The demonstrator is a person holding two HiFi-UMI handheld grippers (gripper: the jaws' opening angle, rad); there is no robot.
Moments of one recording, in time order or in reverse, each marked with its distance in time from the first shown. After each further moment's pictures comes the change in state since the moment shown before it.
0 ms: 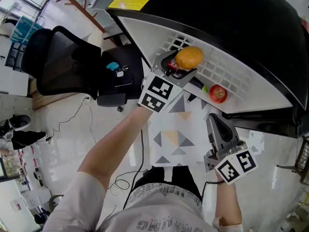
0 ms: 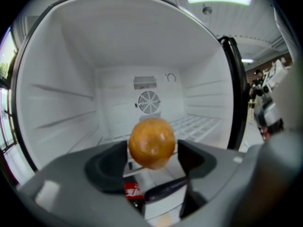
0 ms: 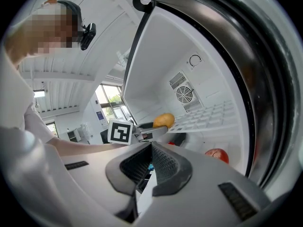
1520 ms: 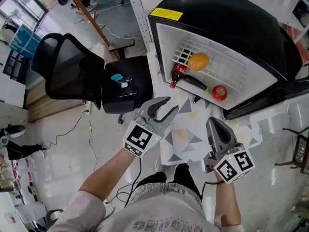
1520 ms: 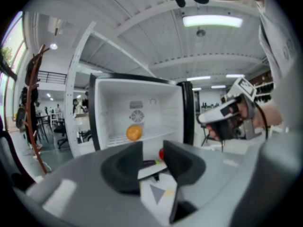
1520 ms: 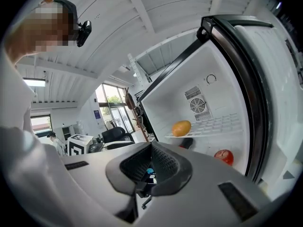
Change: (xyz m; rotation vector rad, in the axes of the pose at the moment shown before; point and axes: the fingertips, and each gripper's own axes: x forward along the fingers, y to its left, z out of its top) left arm -0.202 -0.058 -0.005 -0.061 -0.122 -0.086; right arm -0.026 0.097 0.002 -0.083 -0.068 -0.071
